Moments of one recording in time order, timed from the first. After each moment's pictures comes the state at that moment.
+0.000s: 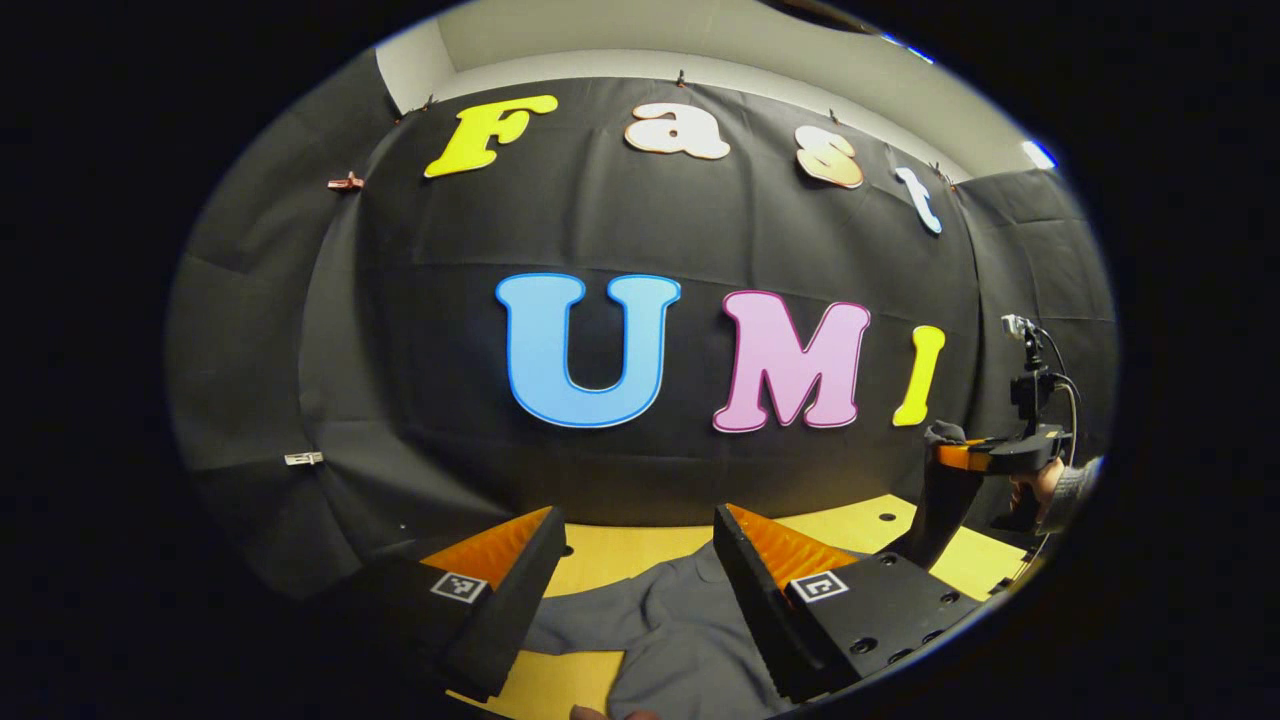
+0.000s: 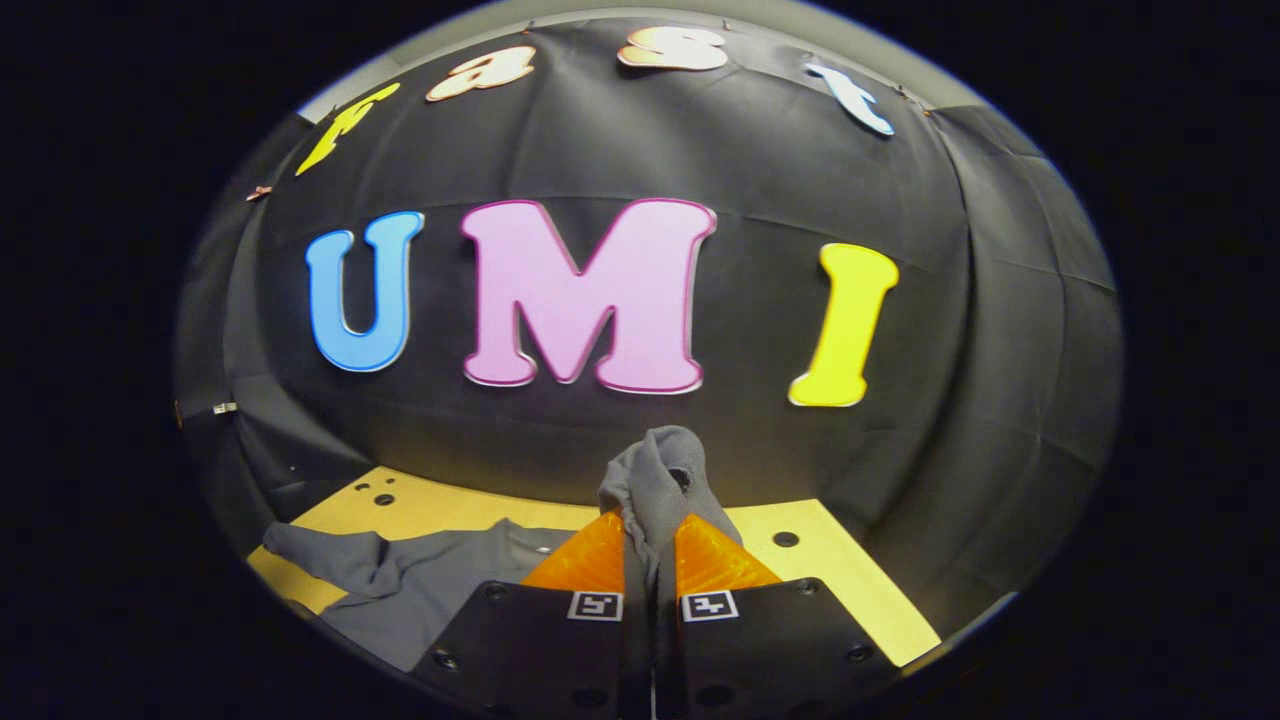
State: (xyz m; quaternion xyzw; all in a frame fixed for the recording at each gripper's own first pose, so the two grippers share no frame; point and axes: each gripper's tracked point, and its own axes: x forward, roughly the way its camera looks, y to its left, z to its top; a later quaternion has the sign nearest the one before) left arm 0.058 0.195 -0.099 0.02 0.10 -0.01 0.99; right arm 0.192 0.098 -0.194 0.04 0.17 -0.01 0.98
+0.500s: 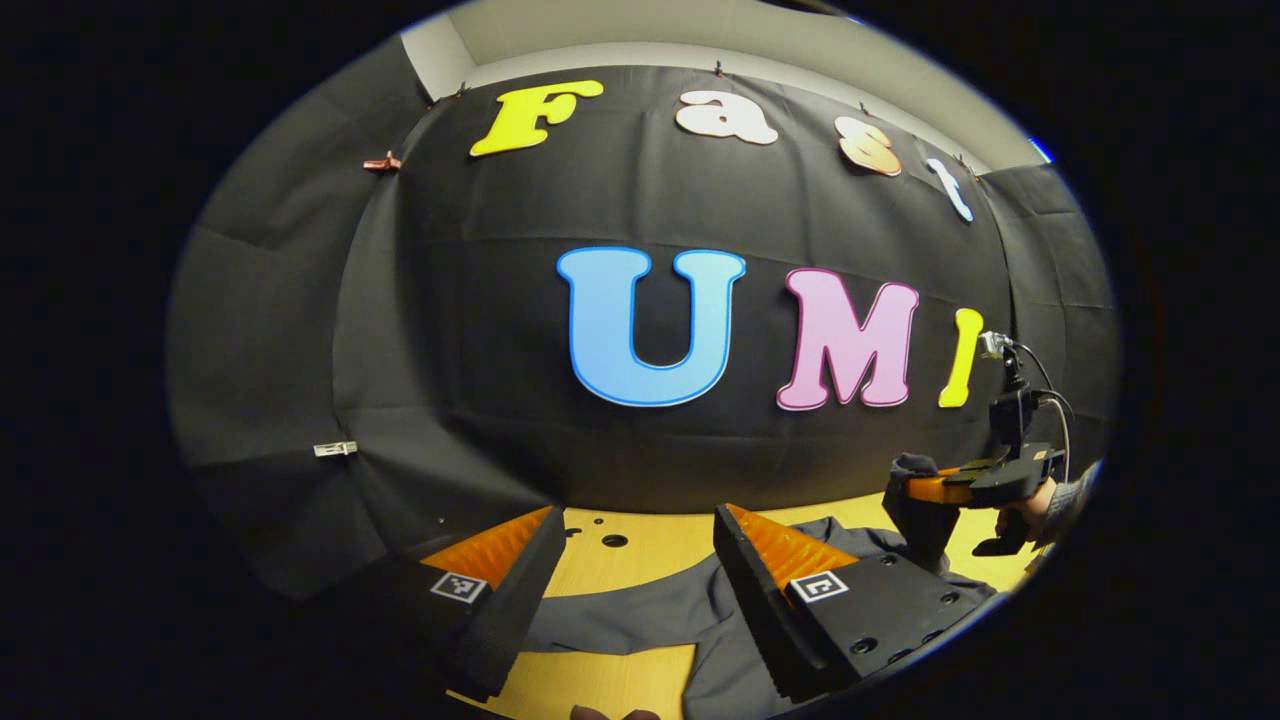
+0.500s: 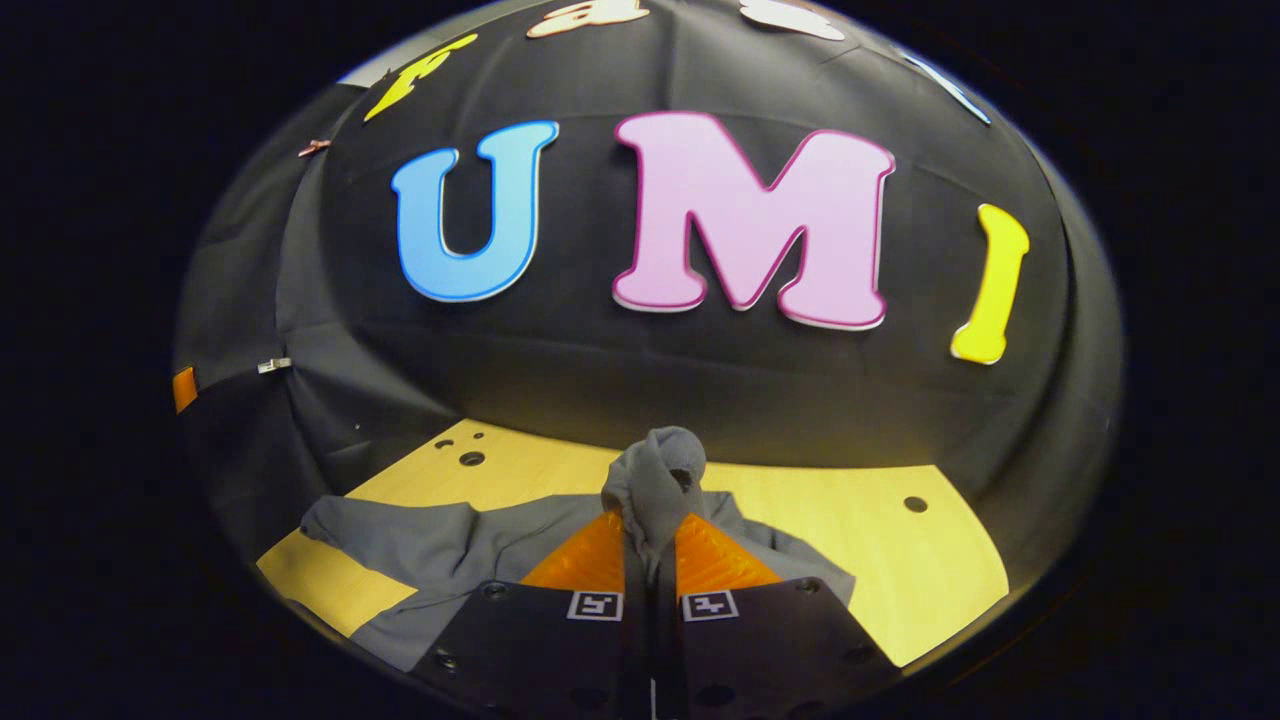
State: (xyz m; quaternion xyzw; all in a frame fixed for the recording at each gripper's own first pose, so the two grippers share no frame) left arm 0.071 0.282 -0.145 0.02 0.11 0.03 0.99; right arm 0.205 0.267 -0.283 0.04 0.25 0.09 0.96
